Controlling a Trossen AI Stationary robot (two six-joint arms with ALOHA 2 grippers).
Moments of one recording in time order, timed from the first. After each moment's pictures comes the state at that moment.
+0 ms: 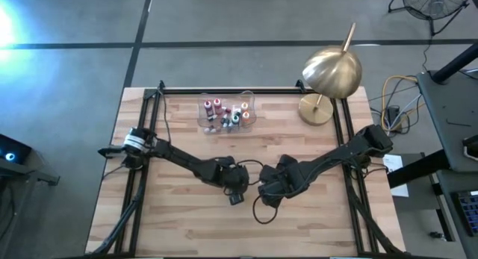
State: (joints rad) left arm -0.26 1.96 1.24 -0.37 -0.22 -0.49; right arm 0.41 1.82 1.44 -1.06 0.32 0.87
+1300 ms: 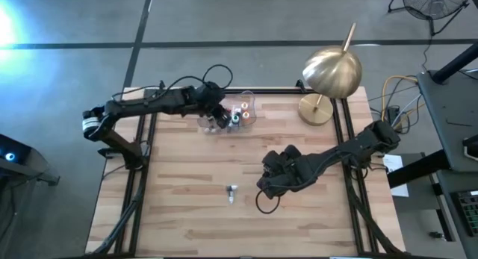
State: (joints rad) left arm 0.37 1.47 1.24 -0.58 -0.17 -0.30; right arm 0.39 1.73 1.42 -1.01 0.57 1.06
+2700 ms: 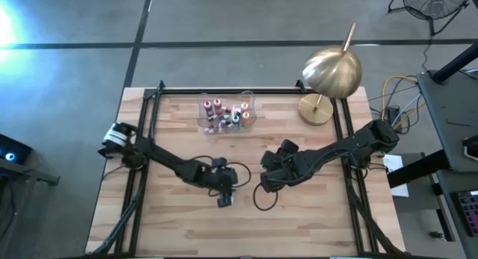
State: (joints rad) left arm -0.32 1.77 0.97 -0.11 -0.25 -0.40; right arm 0.33 1.73 1.37 -1.01 0.54 0.79
